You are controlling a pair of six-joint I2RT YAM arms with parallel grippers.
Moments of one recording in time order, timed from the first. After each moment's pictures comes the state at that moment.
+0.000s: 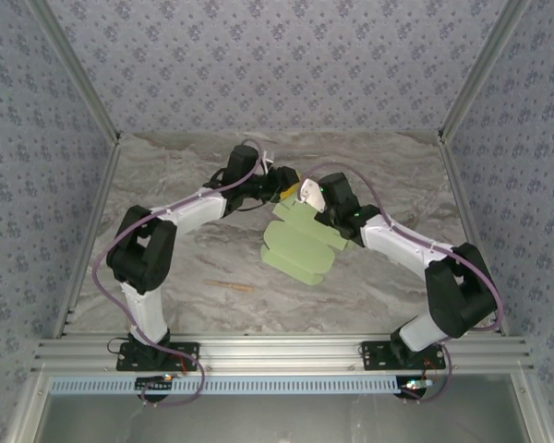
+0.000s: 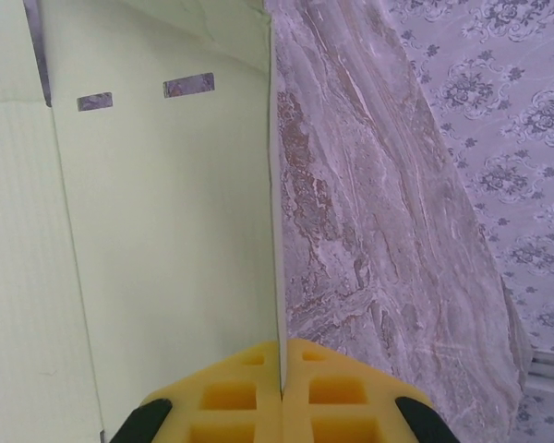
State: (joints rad) left arm -0.56 1.89 1.30 0.10 0.56 -1.14; right arm 0.55 1.51 0.97 -0.18 0.31 -0.68
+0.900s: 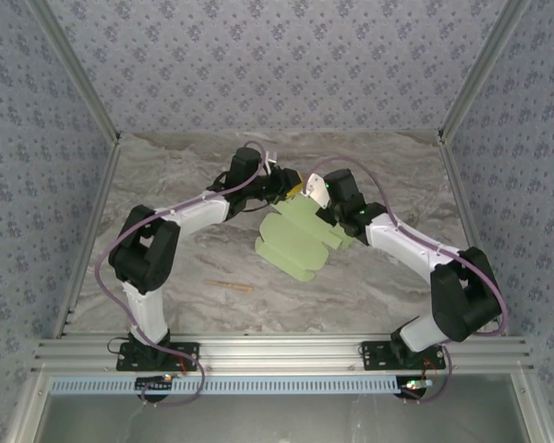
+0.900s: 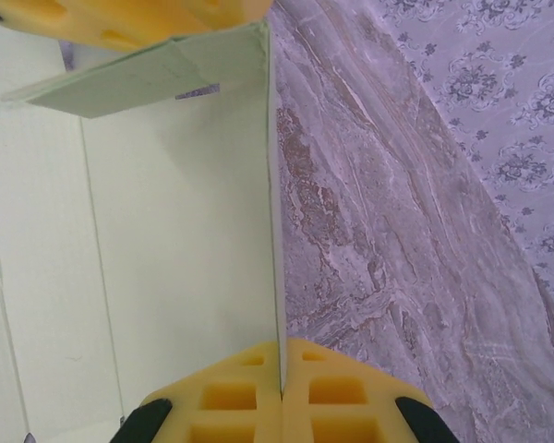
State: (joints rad) left arm -0.59 1.90 1.29 0.21 0.56 -1.22; right arm 0.53 1.48 0.99 -0.21 0.25 -0.58
